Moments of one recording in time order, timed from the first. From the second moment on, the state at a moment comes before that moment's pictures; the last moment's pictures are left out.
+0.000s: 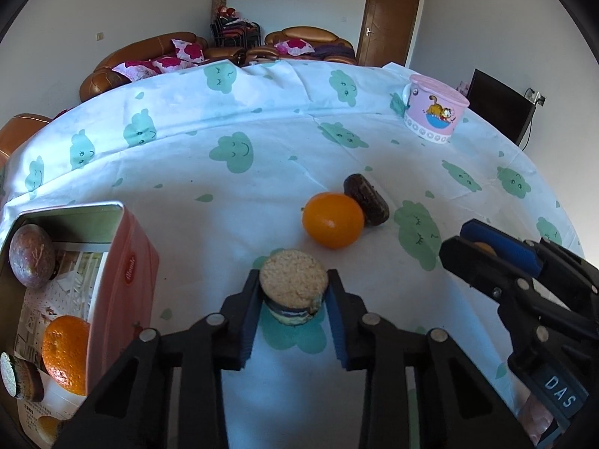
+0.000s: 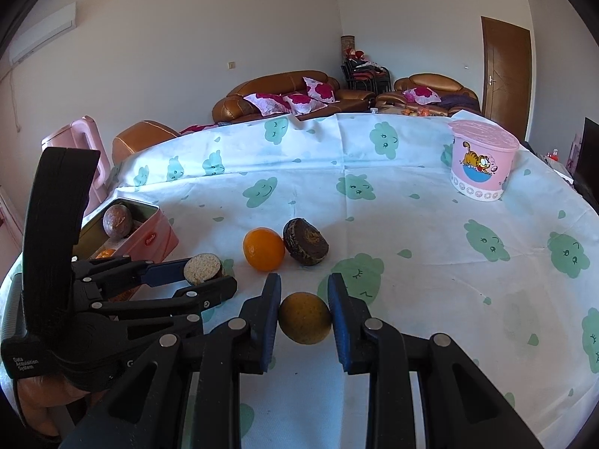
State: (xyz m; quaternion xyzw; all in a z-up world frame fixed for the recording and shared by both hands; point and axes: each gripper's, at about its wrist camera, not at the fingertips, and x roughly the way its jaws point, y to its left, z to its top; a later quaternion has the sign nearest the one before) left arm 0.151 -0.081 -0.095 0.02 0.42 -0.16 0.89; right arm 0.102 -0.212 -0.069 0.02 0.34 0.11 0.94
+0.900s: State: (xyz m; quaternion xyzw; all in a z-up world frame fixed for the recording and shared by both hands) left arm 0.117 -0.066 -0.066 0.01 0.31 -0.14 0.94; right arm 0.083 -0.209 -0.056 0.02 0.28 0.14 0.95
